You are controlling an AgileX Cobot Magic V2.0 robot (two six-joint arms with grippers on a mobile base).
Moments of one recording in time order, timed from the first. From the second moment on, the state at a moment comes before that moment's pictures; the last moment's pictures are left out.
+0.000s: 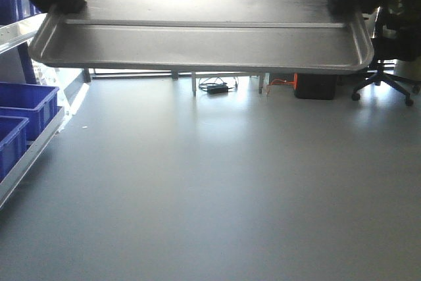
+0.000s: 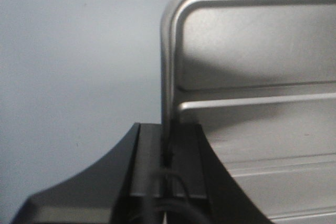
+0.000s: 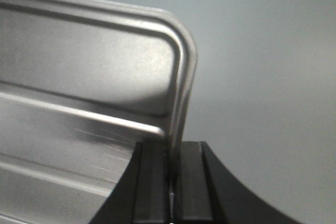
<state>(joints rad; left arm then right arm) -0.71 1.40 -1.33 0.19 1.06 -0.54 0.64 1.27 -1.16 -0.24 0.94 0.68</state>
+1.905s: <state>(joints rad) -0.71 1.40 -1.33 0.19 1.06 -0.54 0.64 1.27 -1.16 -0.24 0.95 0.68</state>
